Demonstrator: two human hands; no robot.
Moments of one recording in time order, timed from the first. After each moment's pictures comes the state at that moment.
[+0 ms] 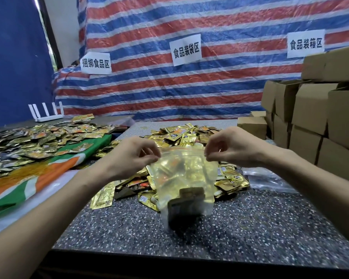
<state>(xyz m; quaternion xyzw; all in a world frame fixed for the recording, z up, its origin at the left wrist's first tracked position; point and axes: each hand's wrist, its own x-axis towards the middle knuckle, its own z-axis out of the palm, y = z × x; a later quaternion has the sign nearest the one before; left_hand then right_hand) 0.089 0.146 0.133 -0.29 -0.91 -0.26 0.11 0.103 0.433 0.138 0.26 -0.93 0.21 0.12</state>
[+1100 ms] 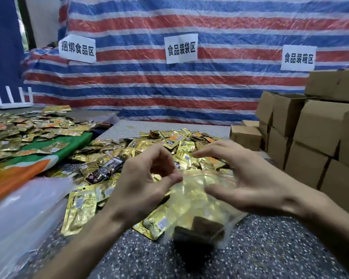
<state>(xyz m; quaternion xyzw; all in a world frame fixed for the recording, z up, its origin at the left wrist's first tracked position) 0.063 0.159 0.094 -0.35 -0.74 -0.53 0.22 0.117 0.373 0.148 0.23 -0.95 0.16 0.15</state>
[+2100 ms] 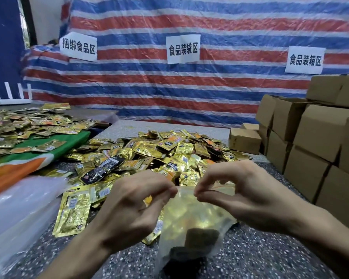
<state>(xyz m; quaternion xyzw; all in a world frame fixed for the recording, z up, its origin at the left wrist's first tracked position) 0.067 0.151 0.077 -0.43 -0.76 -0.37 0.31 0.117 0.371 0.136 0.24 -0.93 0.24 0.13</state>
